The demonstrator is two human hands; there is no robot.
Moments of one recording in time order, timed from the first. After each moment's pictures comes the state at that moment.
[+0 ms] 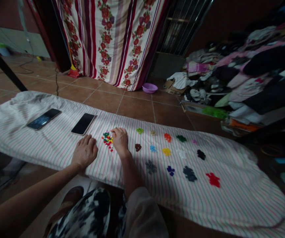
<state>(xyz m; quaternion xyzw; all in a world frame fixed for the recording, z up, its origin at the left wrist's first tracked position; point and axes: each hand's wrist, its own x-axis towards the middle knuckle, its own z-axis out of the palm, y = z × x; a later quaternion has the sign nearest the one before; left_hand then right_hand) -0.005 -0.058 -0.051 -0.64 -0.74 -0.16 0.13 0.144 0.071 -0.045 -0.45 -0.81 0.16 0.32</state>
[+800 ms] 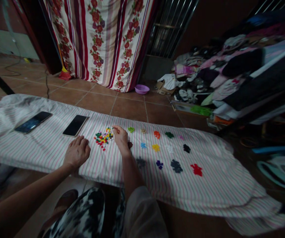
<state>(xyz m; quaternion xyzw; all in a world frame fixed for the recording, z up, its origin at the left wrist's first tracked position) -0.006 -0.058 -0.050 -0.64 -0.74 -0.18 0.13 0.177 0.079 -0.034 -0.47 -0.63 0.39 0.48</state>
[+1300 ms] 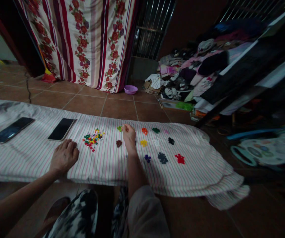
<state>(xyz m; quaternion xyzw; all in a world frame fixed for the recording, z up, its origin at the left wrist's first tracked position) -0.008 -0.060 -0.048 -0.66 -0.72 -0.17 0.14 0.264 0.094 -0.023 -0.52 -0.55 0.34 0.56</state>
